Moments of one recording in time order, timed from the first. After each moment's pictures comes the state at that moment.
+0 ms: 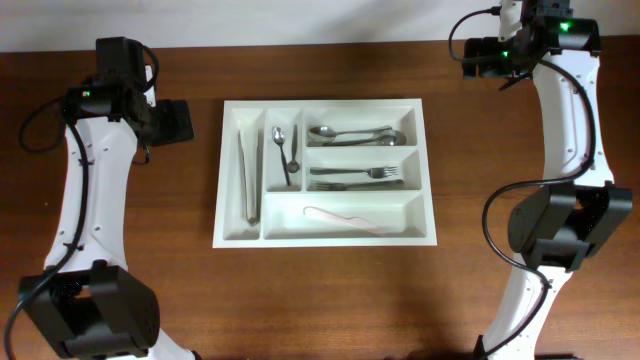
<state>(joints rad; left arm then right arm) 0.08 1.79 1.72 -1.07 -0.13 -0.12 -0.12 2.21 2.29 -1.10 -0.08 -0.08</state>
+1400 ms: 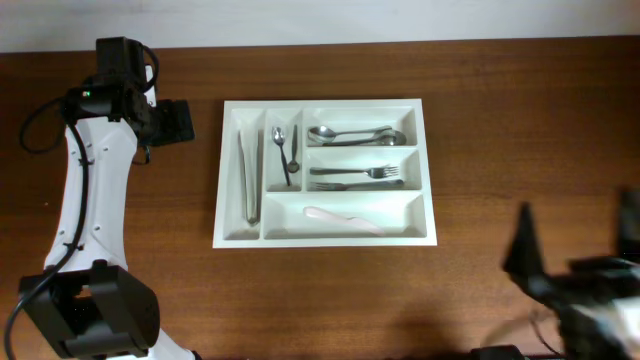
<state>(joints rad) 0.08 1.79 1.72 -1.07 -0.12 -0.12 0.06 0.28 0.81 -0.14 -0.08 -0.06</state>
